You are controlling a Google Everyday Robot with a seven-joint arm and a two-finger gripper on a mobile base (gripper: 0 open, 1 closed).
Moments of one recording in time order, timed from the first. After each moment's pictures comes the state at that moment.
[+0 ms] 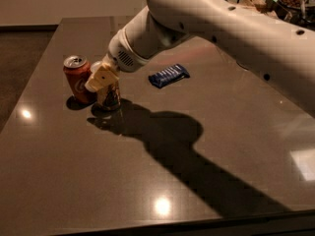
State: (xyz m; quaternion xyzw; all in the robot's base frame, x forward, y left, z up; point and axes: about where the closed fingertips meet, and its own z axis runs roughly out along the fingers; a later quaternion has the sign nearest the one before) arm 0.566 0.120 0.922 -0.55 0.73 0.23 0.34
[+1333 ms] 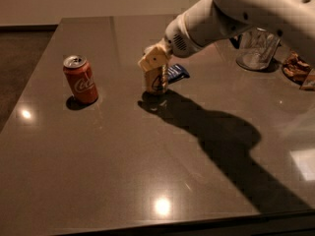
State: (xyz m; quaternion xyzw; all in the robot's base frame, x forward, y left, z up) arm 0.612 -0.008 0.939 -0.44 0.80 0.18 0.37
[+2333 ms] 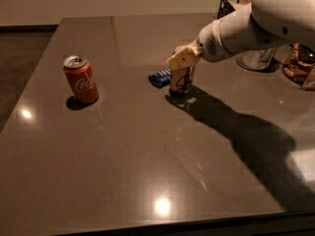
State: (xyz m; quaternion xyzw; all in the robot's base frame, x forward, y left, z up) arm 0.624 -0.090 0.931 -0.35 0.83 0.16 0.40
